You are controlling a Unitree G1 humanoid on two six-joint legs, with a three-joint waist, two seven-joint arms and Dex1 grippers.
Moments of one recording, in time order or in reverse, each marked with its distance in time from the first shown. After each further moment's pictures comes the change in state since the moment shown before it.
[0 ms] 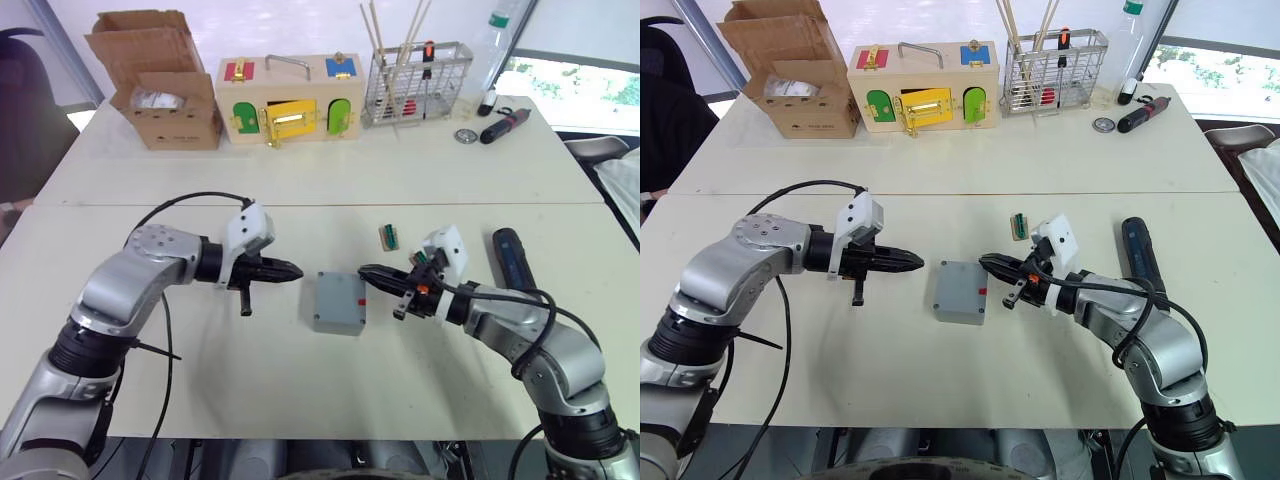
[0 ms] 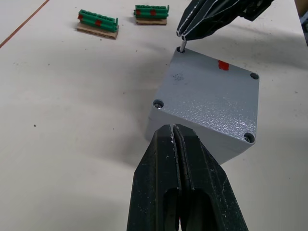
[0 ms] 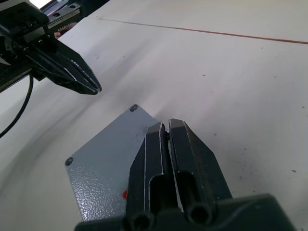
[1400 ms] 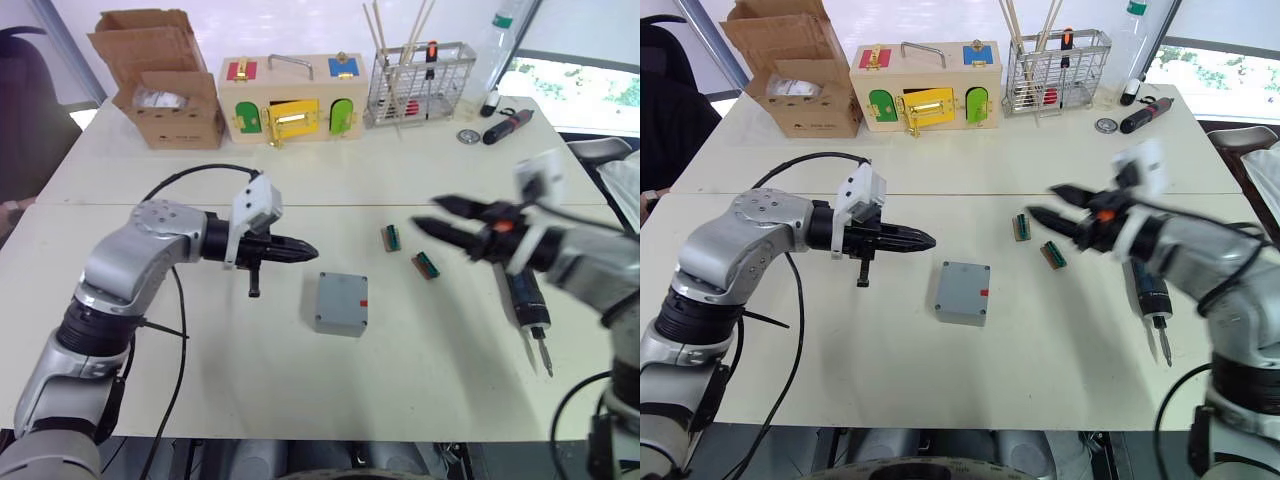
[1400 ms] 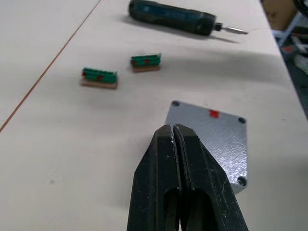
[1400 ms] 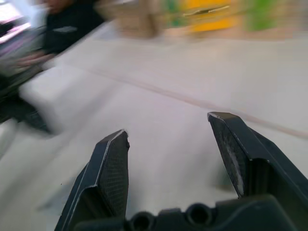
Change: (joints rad) left arm -0.118 -0.046 0.001 0.023 -0.047 -0.026 -0.043; right arm -0.212 -0.279 -0.383 0.101 0.223 0.259 -0.037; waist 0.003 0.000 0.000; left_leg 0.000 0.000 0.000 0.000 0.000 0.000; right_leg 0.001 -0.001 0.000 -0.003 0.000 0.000
